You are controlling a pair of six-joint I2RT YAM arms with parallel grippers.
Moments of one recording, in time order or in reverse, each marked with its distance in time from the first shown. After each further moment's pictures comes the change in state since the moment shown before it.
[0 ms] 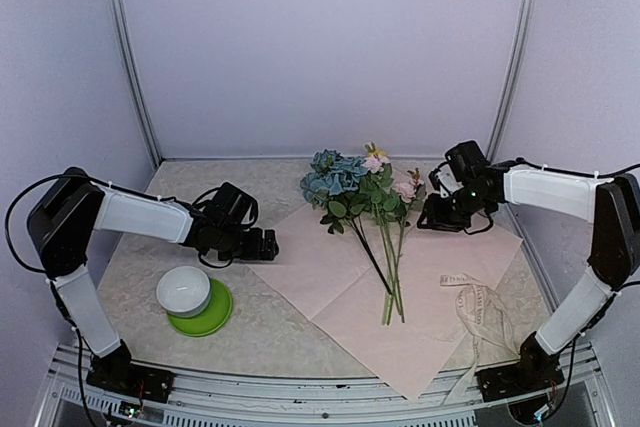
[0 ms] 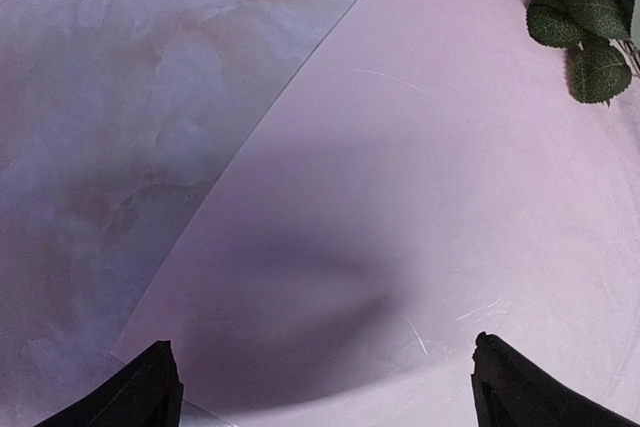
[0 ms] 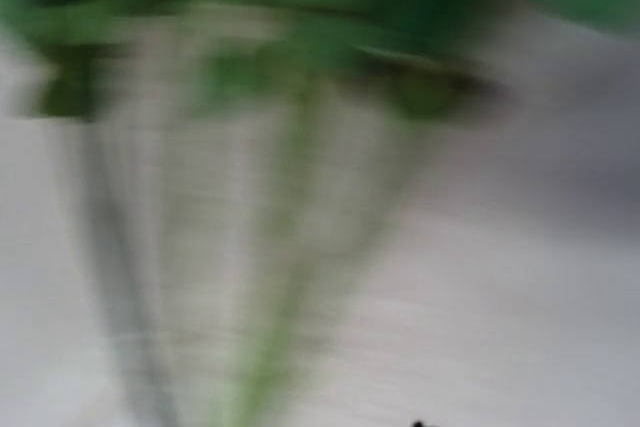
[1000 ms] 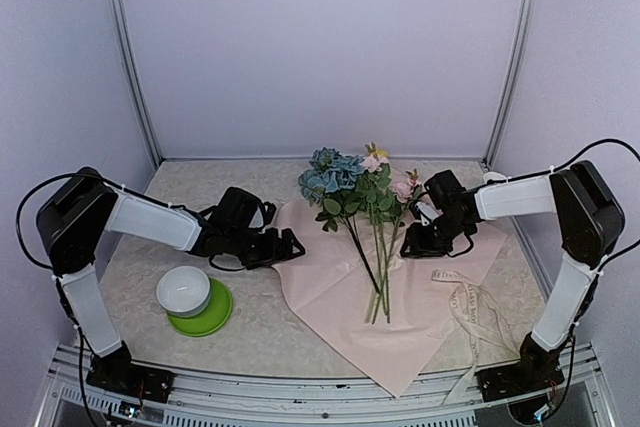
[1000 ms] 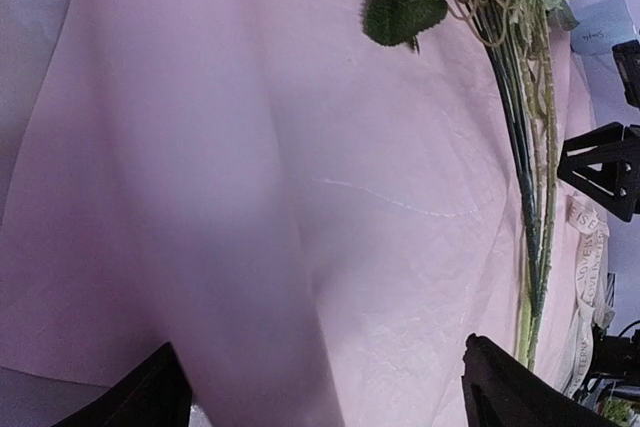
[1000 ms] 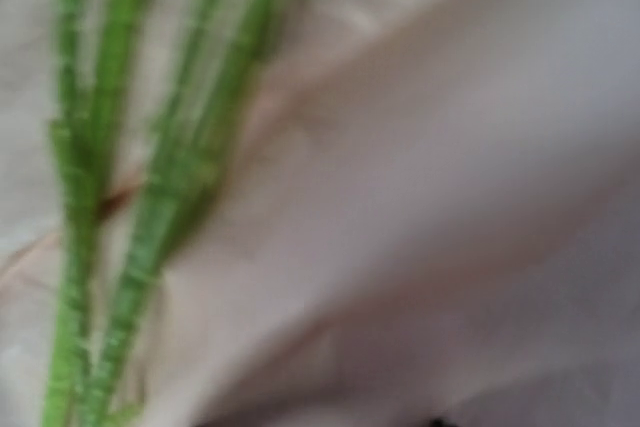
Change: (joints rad) left arm -0.035 0.050 -0.024 0.224 0.294 -0.171; right arm 0.004 0.185 -0.112 0.141 -0.042 -0.028
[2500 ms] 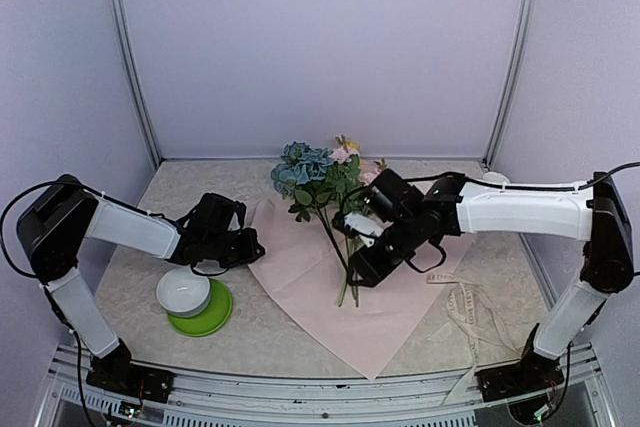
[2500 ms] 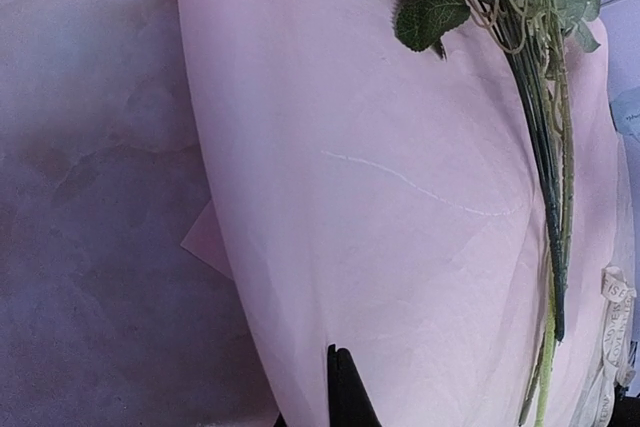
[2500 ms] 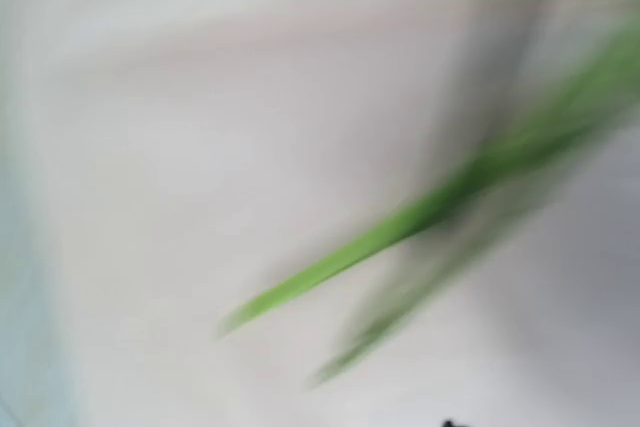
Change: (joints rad) left arm 0.077 -0.112 -0.163 0.080 -0.141 -0.034; right arm 0.435 -0.122 0.227 -0.260 0.063 -0.176
